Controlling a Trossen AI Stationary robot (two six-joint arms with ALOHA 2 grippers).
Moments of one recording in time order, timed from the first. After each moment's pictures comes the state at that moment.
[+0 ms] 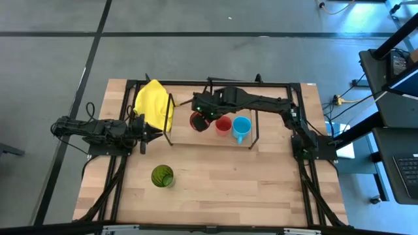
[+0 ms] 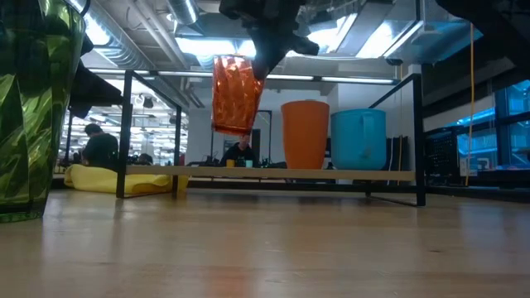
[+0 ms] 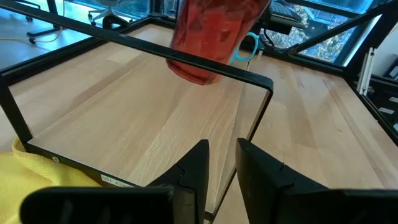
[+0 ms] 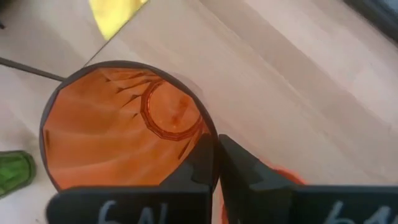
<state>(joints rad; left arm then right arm) -0.15 0.01 0.13 -0.40 -0.32 -0.33 -0.08 2.19 2.35 -1.36 0.22 0.73</state>
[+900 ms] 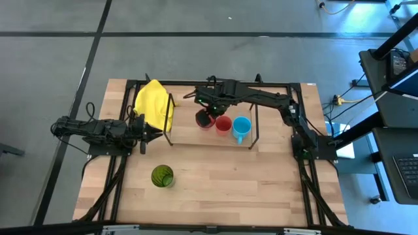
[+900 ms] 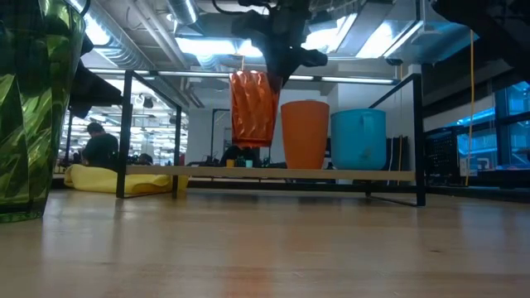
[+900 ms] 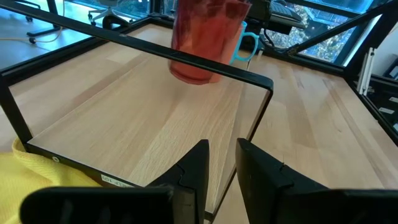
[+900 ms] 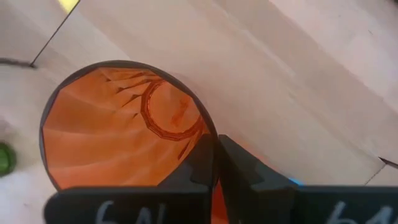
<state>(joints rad) -0.15 0.01 0.13 -0.40 -0.32 -0.33 -0.15 2.19 2.33 -1.44 0.11 0.71</state>
